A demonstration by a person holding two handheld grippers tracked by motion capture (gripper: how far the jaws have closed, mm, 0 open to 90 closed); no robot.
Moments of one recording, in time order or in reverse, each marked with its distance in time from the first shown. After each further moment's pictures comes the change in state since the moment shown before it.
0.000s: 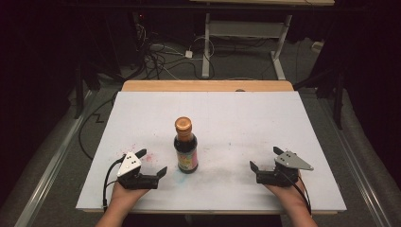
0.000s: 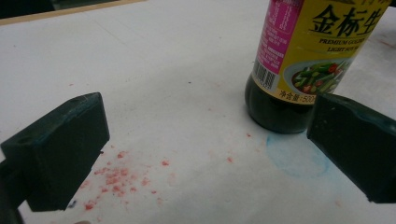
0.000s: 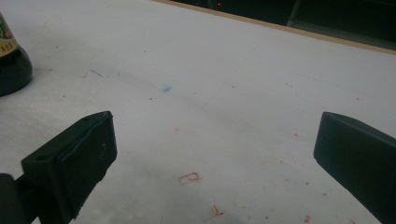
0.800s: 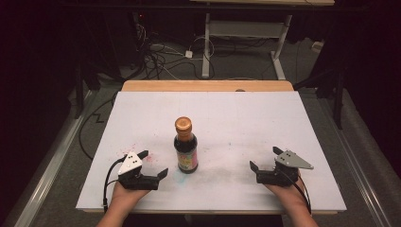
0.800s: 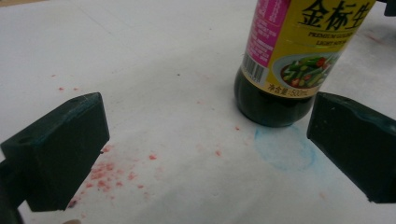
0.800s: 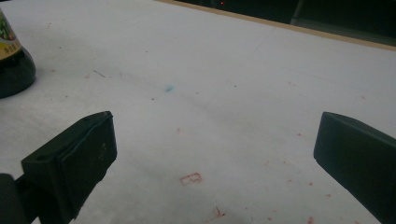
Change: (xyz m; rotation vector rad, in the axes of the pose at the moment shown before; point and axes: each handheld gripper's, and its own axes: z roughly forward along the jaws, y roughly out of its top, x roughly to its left) left arm -0.003 0.001 0.001 0.058 -0.014 -0.025; right arm -0.002 0.000 0.001 -0.001 0.015 0.012
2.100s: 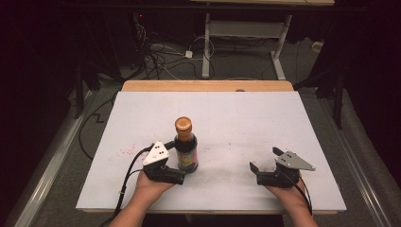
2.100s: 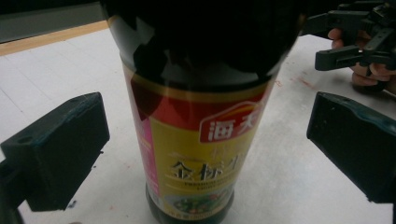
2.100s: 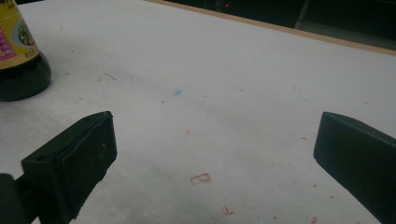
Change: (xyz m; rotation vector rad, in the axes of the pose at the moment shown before) left arm -0.077 0.014 0.051 -0.075 -0.162 -0.106; right arm 0.004 0.004 -0.007 0.000 0.020 -0.012
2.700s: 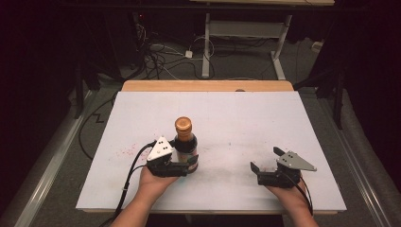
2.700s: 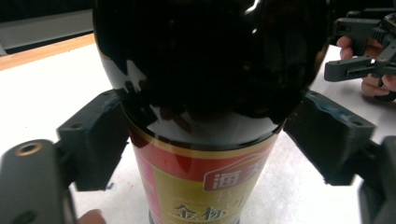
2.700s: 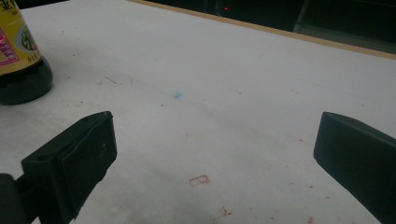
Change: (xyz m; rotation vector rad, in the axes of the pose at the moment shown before) left arm 0.002 0.006 0.004 0.077 0.037 0.121; right arm -0.001 0.001 -0.003 -0.013 -0.004 0.006
